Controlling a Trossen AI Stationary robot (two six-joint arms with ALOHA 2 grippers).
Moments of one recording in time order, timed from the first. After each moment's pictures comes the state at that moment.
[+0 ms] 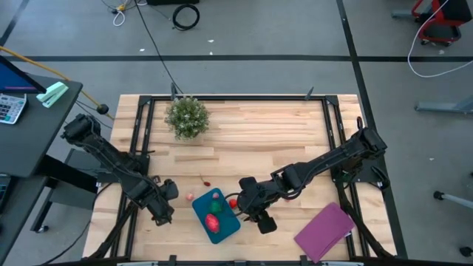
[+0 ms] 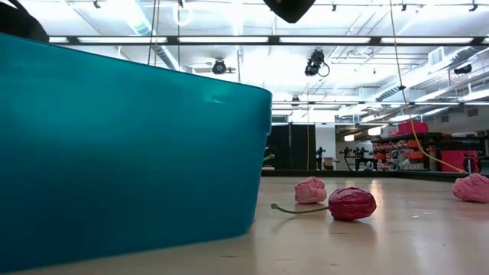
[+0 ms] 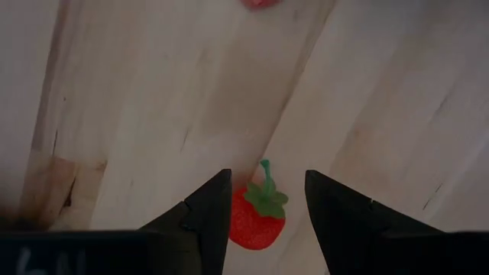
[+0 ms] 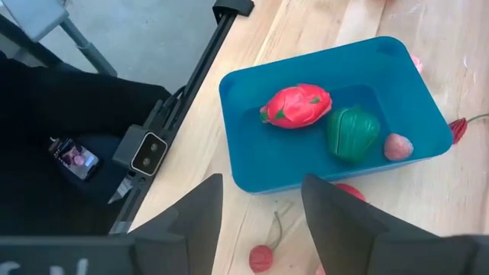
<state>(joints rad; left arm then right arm) -0.77 1.34 0.81 -0.89 -0.05 -1.17 0.39 1.78 1.46 -0.48 -0.13 0.14</state>
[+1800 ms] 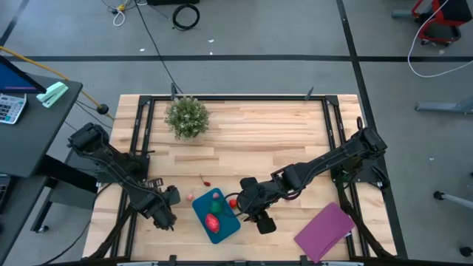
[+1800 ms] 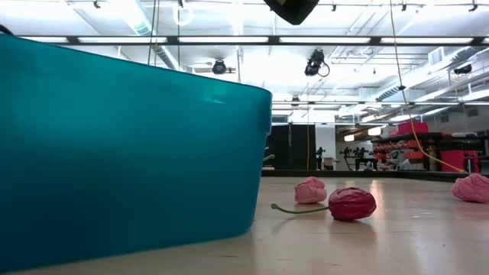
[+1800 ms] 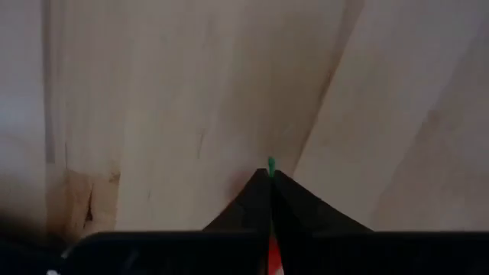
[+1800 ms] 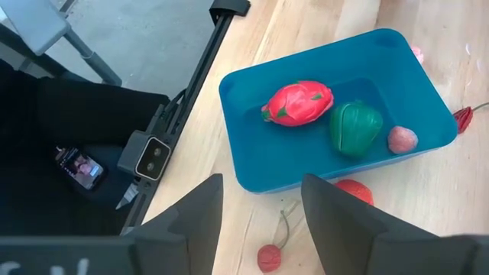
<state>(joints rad) -0.81 1.51 0.81 -0.88 -0.08 -1.09 0.40 1.78 1.46 -0.47 -0.12 0.19</state>
